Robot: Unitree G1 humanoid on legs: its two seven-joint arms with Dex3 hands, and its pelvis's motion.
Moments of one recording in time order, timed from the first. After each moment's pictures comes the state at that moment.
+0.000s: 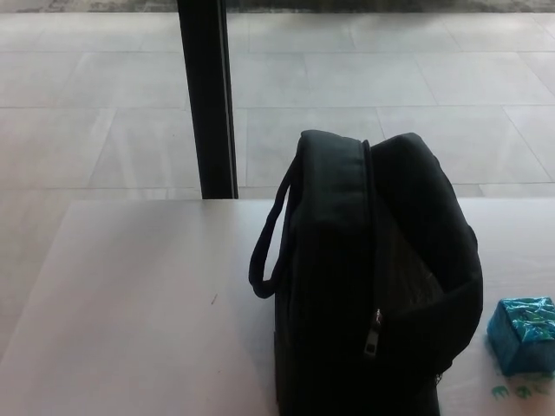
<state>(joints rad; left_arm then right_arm) 0.10 0.57 0.22 0.57 -0.14 0.26 -0.40 0.24 -0.70 -0.30 0.66 -0.02 -0.08 0.34</state>
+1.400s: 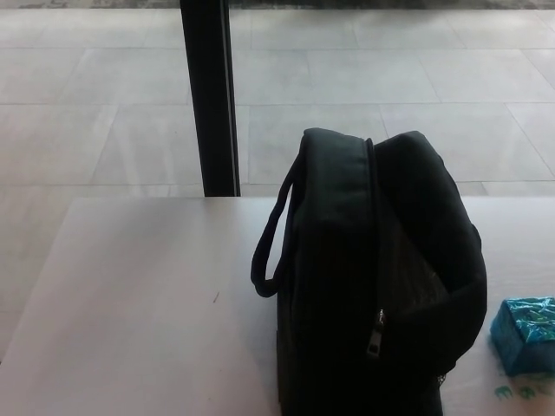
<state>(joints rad) 0.10 0.61 0.26 0.50 -0.26 0.45 -0.55 -0.19 -0.77 -0.60 0.17 0.22 0.35 0.32</state>
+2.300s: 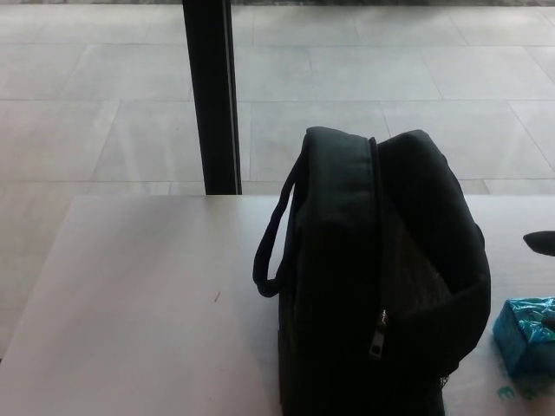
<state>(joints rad) 0.11 0.63 0.26 0.49 -0.26 0.47 -0.57 -0.10 -0.82 -0.09 -0.18 0.04 0.24 0.40</state>
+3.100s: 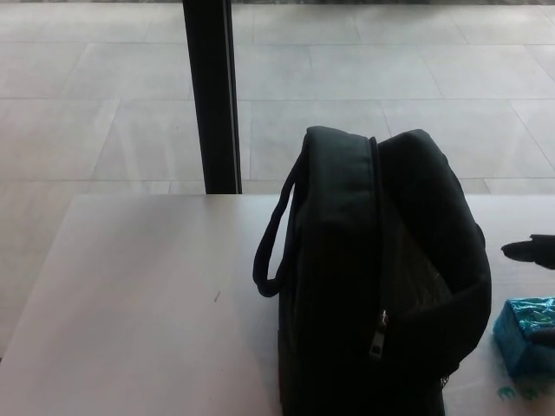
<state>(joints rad) 0.11 0.65 0.24 0.48 -0.26 0.47 -0.58 -0.35 -0.92 0.24 0.07 -0.22 0.18 0.51</state>
